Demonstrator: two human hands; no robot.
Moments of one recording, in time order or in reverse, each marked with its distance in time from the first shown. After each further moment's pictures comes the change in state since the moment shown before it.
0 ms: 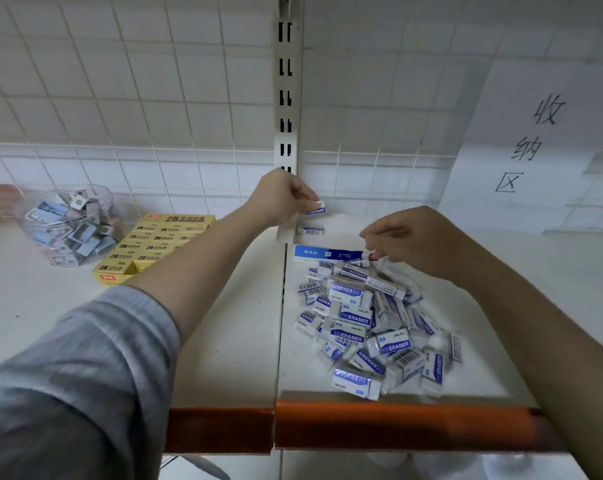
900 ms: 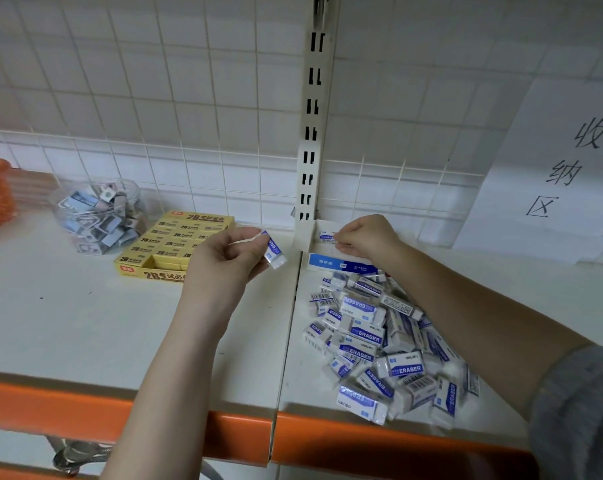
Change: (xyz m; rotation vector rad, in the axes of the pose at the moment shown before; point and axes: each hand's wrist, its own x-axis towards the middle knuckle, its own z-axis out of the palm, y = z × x) left_hand -0.136 -0.012 -0.014 -0.822 0.454 -0.275; right_hand 0.108 0.014 0.068 0.455 0.079 0.402
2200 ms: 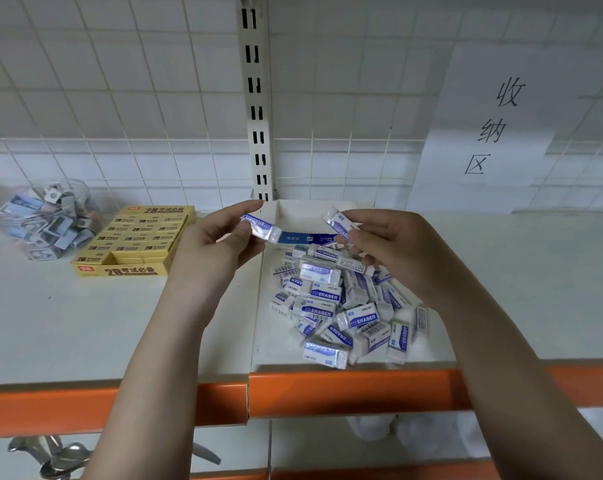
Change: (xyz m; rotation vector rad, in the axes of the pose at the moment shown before) left_hand -0.029 0.017 0.024 0.094 -0.215 0.057; right_hand -0.154 0.020 -0.067 -0.066 -0.043 -0.447
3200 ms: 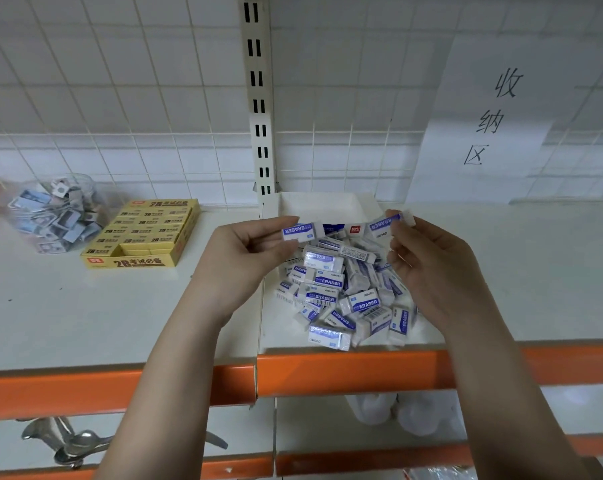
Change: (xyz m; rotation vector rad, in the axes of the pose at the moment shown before) left_hand -0.019 0.002 0.006 0.114 -0.220 0.018; right_hand -0.034 0.008 0.004 0.719 0.331 0.192
